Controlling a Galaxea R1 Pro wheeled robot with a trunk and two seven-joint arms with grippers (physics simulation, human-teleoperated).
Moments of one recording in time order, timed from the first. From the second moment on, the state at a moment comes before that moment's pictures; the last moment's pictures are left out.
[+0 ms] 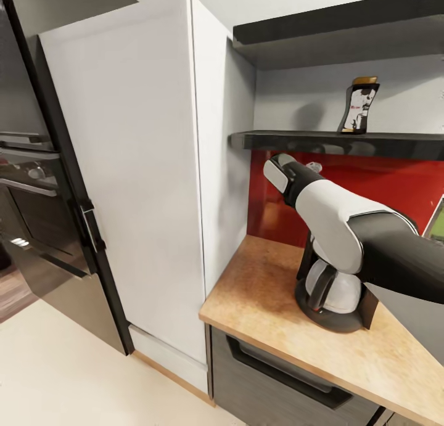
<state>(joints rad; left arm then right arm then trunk) 0.03 0.06 0.00 -0.05 0.01 -0.11 0.00 -1.67 0.17 0.10 -0.12 -0.25 1.04 -0.94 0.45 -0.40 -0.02</state>
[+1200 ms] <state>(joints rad) 0.03 0.06 0.00 -0.05 0.01 -0.11 0.00 -1.67 0.17 0.10 -0.14 -0.26 1.04 -0.97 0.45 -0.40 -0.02</state>
